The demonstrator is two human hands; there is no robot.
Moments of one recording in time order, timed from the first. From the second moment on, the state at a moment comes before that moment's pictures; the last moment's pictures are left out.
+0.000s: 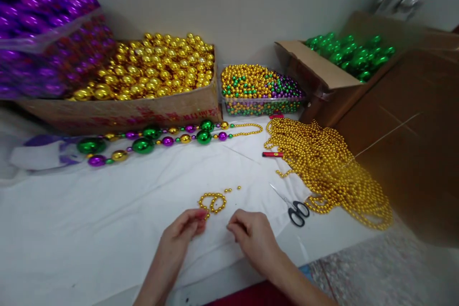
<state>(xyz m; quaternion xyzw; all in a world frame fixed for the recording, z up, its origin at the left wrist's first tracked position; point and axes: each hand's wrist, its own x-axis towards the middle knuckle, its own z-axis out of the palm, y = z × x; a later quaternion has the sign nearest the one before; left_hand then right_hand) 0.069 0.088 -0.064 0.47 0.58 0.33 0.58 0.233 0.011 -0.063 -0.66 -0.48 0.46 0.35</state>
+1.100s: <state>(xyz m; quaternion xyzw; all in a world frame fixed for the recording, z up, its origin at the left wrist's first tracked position) 0.094 0.076 -0.053 0.49 0.51 0.20 0.68 0.466 -0.023 -0.037 -0.75 -0.65 -0.14 -0.05</state>
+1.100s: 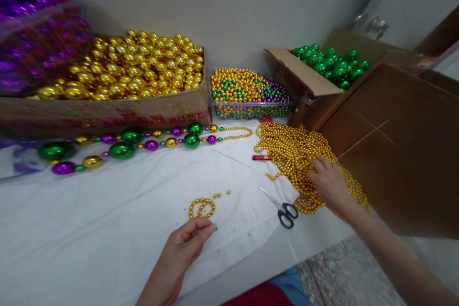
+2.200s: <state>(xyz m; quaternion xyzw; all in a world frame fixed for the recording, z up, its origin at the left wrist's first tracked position) 0.078 0.055 -0.060 0.17 0.43 0.35 0.81 0.206 -0.017 -0.052 -0.69 -0.52 0.22 0.47</state>
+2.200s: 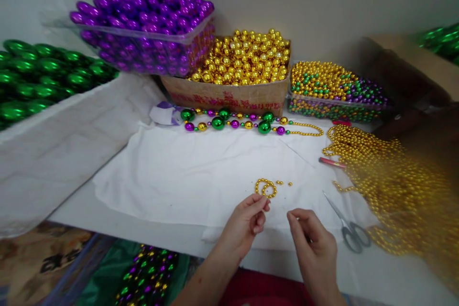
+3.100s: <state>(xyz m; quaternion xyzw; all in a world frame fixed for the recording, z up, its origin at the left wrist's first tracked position) 0.087 0.048 -0.061 0.16 0.40 0.35 0.83 0.211 -0.029 -0.069 -0.64 -0.67 0.18 0.32</state>
